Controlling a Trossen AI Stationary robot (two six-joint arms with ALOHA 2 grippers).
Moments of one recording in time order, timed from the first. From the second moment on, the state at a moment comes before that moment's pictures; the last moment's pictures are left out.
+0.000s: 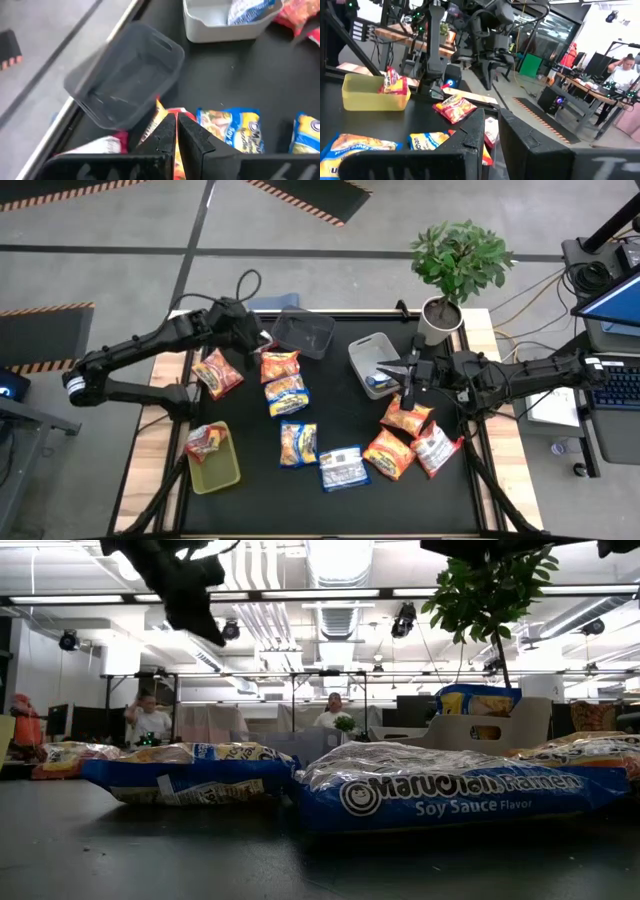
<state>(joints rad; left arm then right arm) 0.49 1.09 1.01 -0.69 0.03 0.12 0.06 0.84 0.58 0.28 0.24 -0.36</state>
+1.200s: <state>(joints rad) 0.49 1.15 0.66 -0.51 -0.27 0.12 0.06 0.84 0.58 0.30 0.24 -0.45</state>
